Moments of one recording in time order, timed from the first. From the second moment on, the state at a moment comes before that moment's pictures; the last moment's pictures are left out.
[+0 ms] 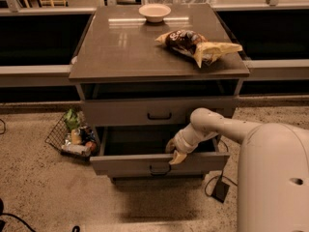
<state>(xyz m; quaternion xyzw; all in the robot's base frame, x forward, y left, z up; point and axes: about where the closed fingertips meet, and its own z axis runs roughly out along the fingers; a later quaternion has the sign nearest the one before) 0.628 -0.076 0.429 -0.79 0.56 0.14 0.22</state>
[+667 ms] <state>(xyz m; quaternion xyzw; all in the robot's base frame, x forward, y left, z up) 0.628 -0.076 0.429 -0.79 0.56 0.14 0.22</state>
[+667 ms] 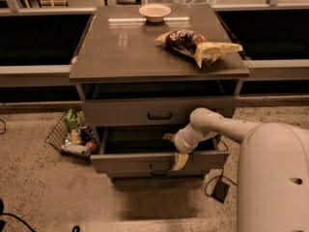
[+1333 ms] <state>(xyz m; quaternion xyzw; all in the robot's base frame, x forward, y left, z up) 0.617 -0.070 0.424 -0.78 0.58 0.15 0.19</state>
